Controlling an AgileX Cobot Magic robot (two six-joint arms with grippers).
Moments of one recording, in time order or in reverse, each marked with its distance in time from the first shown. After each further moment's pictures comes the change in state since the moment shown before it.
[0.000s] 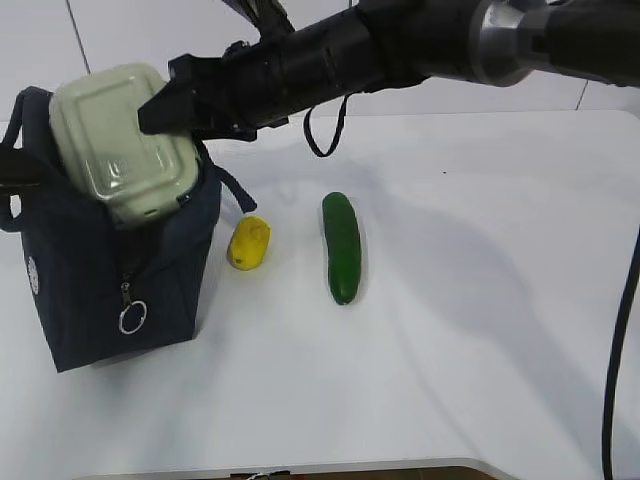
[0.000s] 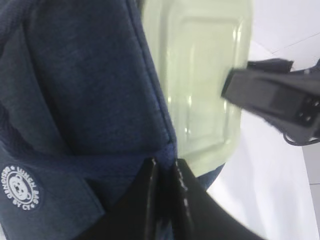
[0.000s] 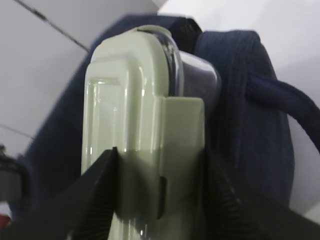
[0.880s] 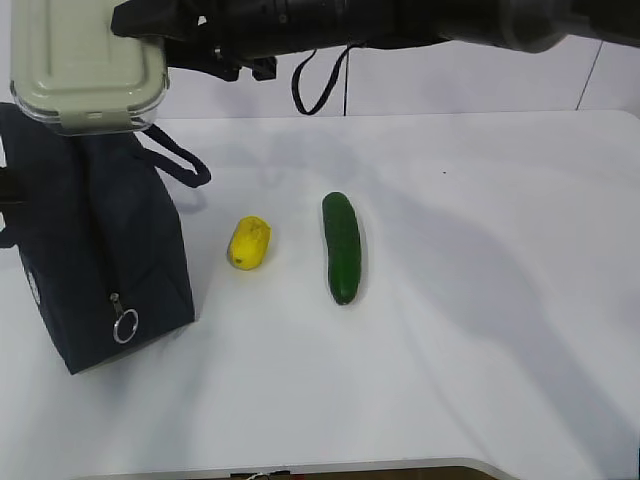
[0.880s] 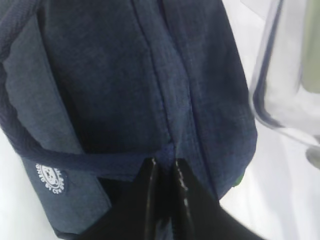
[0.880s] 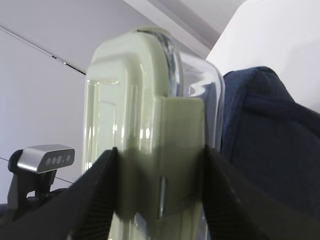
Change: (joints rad) left arm 0.000 0.013 0.000 0.160 -0.056 -0.132; right arm -0.005 -0.069 0.000 0.240 -0.027 0.056
